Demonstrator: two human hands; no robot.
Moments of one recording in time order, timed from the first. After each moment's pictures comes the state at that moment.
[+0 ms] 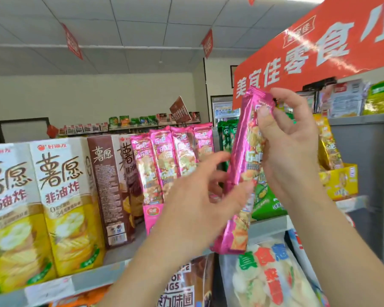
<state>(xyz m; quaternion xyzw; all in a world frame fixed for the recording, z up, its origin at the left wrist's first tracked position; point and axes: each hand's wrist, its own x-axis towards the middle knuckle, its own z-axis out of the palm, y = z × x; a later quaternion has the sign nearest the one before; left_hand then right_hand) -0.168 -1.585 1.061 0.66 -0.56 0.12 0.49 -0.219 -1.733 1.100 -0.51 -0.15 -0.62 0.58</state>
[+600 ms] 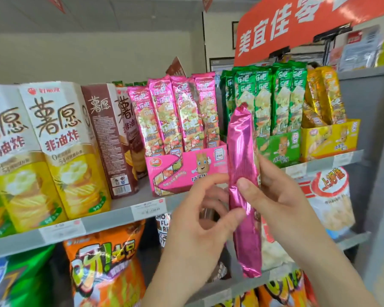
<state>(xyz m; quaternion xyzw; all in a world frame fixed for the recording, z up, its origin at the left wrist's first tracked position) -0.187 -1.563 0.959 0.60 -0.49 0.06 0.63 -0.265 -1.690 0.973 -0.72 -0.10 -0.40 0.55</state>
